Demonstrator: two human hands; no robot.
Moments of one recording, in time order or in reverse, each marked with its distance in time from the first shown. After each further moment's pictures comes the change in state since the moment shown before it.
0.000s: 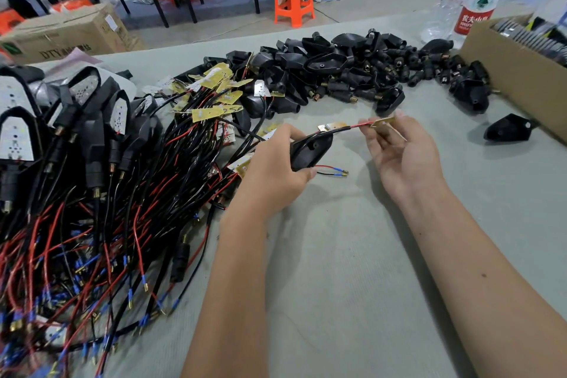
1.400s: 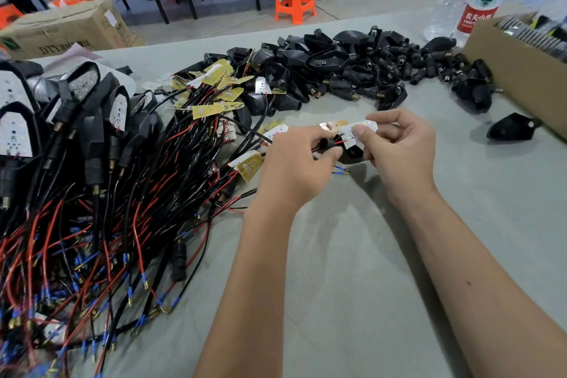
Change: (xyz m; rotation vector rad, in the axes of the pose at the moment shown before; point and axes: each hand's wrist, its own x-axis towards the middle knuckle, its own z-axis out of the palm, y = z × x) left_hand 0.005 0.025 0.021 0.026 0.132 0.069; right_hand -0.008 0.011 -0.002 -0.764 -0.121 -0.442
